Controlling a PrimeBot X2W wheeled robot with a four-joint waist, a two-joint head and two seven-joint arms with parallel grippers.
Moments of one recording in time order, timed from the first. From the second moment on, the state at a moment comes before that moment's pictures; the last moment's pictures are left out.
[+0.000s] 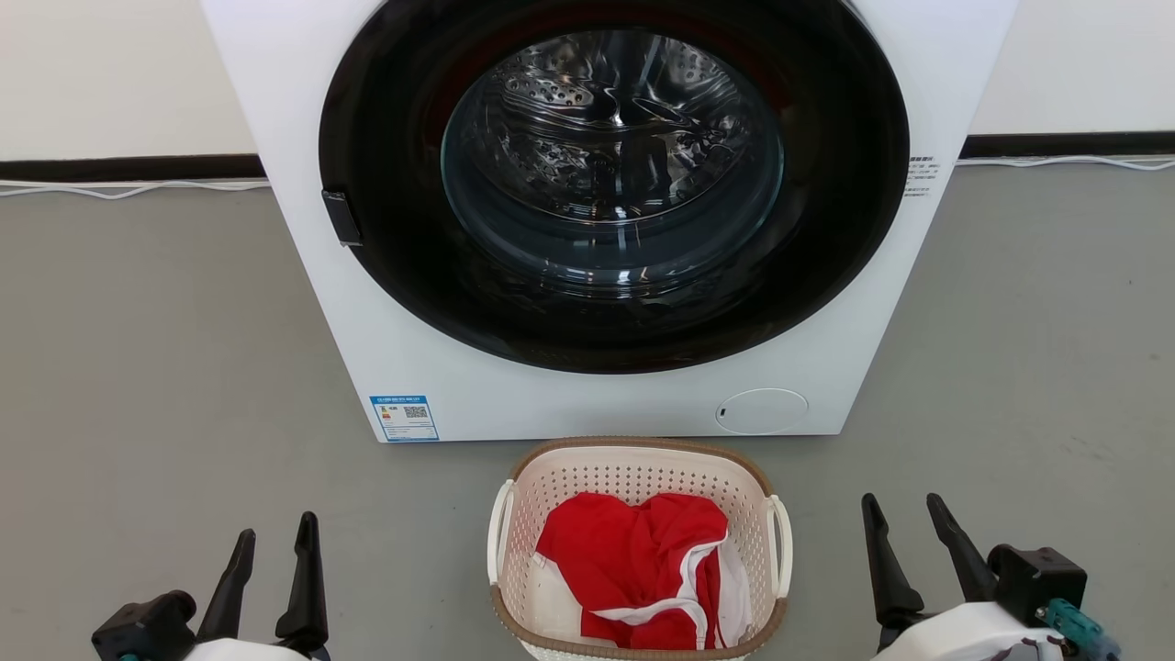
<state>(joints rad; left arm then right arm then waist) 0.06 0.06 0.10 0.24 -0.43 -0.12 -0.20 -0.02 -0.04 -0.03 0.36 0.20 0.12 -0.19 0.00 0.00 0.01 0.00</state>
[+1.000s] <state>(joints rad) 0.08 0.08 0.10 0.25 -0.24 -0.12 -0.25 -0.02 -0.04 -0.03 0.38 0.00 0.12 -0.25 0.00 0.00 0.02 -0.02</state>
